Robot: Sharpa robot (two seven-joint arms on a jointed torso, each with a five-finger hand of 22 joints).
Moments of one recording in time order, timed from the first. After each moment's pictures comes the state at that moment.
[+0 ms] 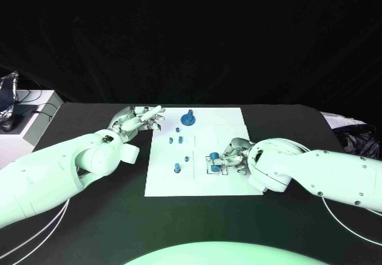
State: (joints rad) left arm 0.95 -0.86 0.20 1.44 -0.24 -0.18 0.29; left_hand 1.32 -0.01 -0.20 0.15 0.15 1.01 0.13 0.07 0.06 1.06 0.08 0.46 0.11 1.05 0.03 0.93 0.40 0.11 1.10 0.03 0.28 1.17; right arm 1.15 -0.80 -0.12 1.68 -1.02 -0.30 -0.65; right_hand 1.05 -0.01 -0.07 0.19 0.53 1.18 0.02 0.12 0.56 1.34 -0.05 0.84 1.23 1.43 -0.11 1.23 0.86 0.07 1.44 -0.12 0.70 1.31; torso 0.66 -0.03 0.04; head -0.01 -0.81
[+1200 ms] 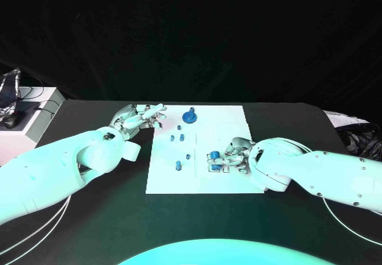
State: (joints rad) left arm 0.95 -0.86 0.20 1.44 -0.24 -0.18 0.28; left_hand 1.32 -0.01 -0.20 0.15 0.15 1.00 0.14 0.07 0.06 1.06 0.08 0.46 0.11 1.05 0.03 0.93 0.39 0.11 1.10 0.03 0.28 1.17; right arm 1.14 -0.79 -0.12 1.66 -1.07 -0.28 -0.64; right_hand 1.02 -0.11 -0.09 0.27 0.21 1.19 0.03 0.13 0.55 1.34 -0.04 0.83 1.22 1.43 -0.11 1.22 0.86 0.07 1.43 -0.12 0.69 1.31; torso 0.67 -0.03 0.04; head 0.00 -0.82
